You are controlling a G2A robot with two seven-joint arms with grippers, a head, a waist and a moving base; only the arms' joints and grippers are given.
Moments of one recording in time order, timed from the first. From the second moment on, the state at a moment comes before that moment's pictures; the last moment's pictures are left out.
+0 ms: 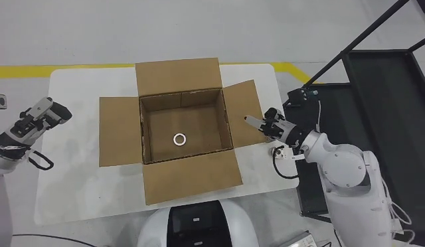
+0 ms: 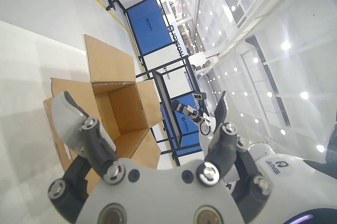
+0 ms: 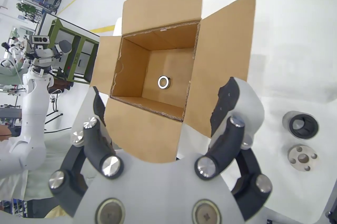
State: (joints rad) left arm 1.46 -1.01 -1.94 -1.66 -0.41 -0.32 -1.02; right arm -1.62 -1.22 1.67 -2.16 -0.44 -0.04 0.89
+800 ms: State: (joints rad) left arm 1.46 -1.01 -1.94 -1.66 -0.41 -0.32 -1.02; right arm -1.43 -1.22 1.42 -2.02 -0.57 -0.18 0.88
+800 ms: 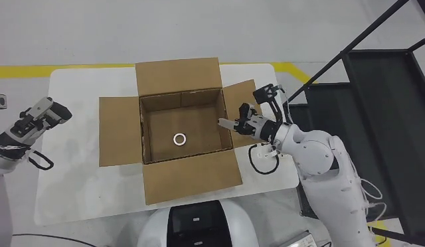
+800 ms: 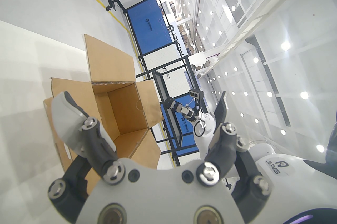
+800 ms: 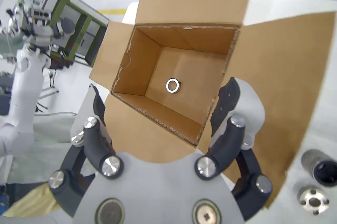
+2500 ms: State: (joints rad) left arm 1.46 -1.01 -1.94 -1.66 -0.41 -0.32 -1.02; right arm -0.75 -1.40 0.64 -1.27 -0.90 -0.14 0.92
